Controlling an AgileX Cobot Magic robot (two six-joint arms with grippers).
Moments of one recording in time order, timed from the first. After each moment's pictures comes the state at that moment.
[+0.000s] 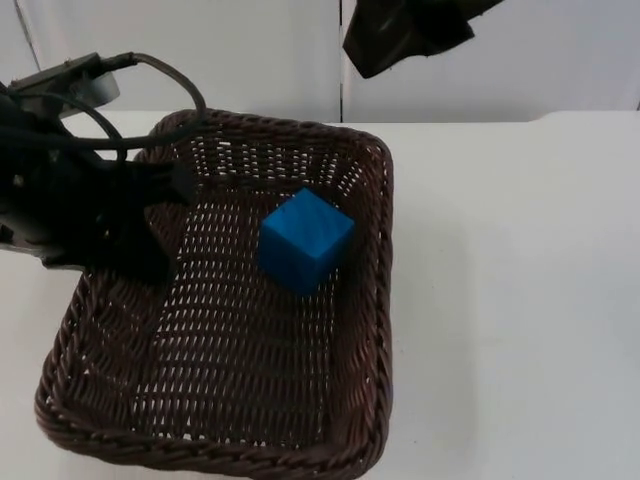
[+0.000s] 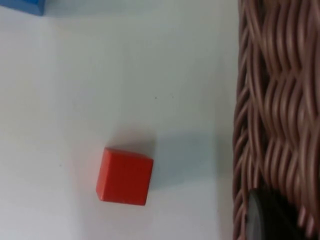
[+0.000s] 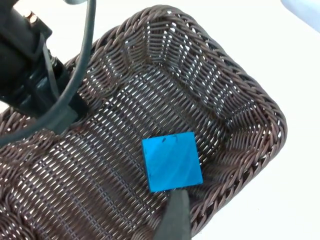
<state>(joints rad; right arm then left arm) 0.88 1.53 -1.33 -0.26 0.72 0.19 -0.20 1.64 -0.83 -0.65 0.54 0.37</state>
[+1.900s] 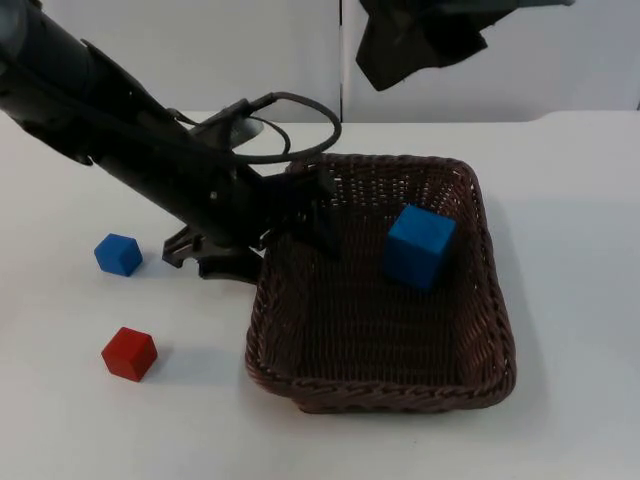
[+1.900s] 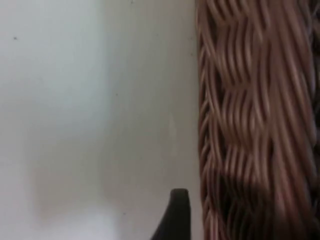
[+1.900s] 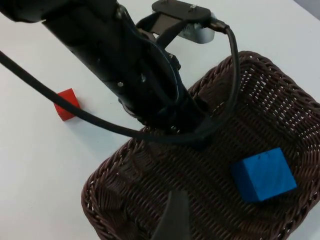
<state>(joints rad) 0.88 1.53 -1.33 -0.26 0.76 0.19 -0.31 2.13 -1.20 -1.12 0.54 0.65</state>
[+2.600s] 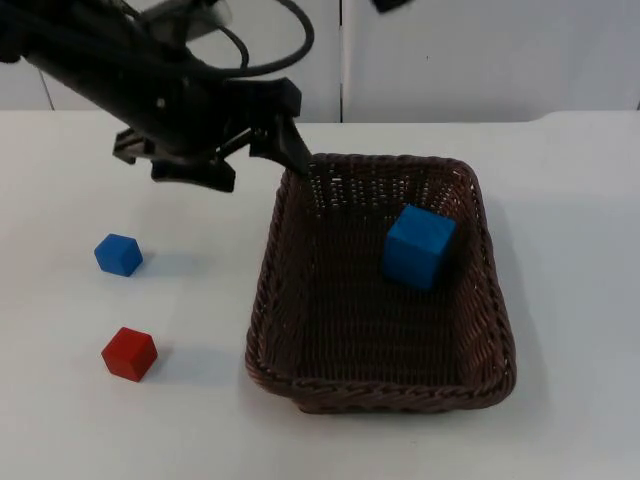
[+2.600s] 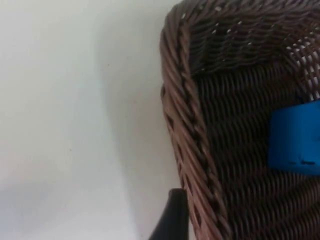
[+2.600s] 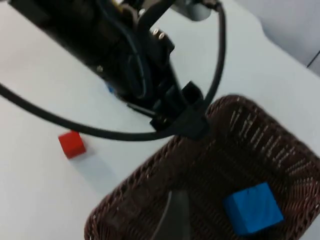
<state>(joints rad) 0.88 1.45 -1.32 -0.28 0.70 0.20 -0.28 1.92 -1.20 -0.91 0.51 0.63</state>
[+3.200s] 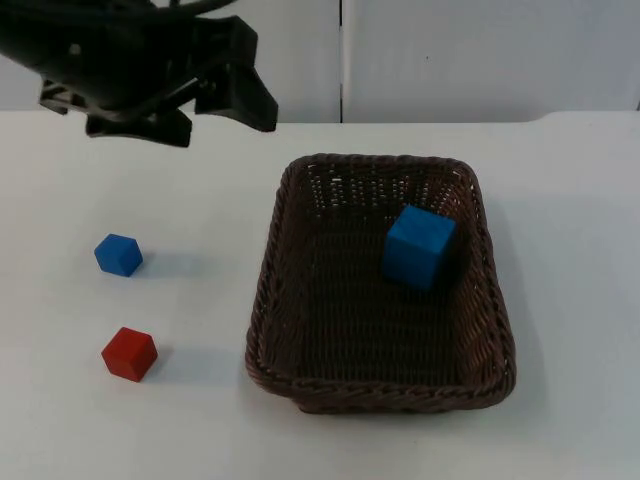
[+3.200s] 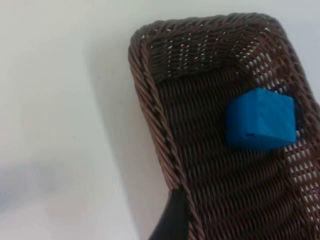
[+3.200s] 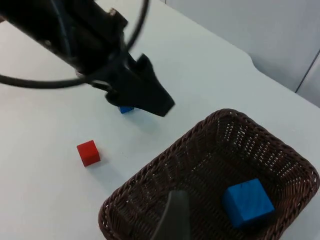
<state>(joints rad) 0.88 1.10 -1.04 -0.28 0.59 0.22 -0.28 1.59 -1.00 -0.86 0.50 0.62</state>
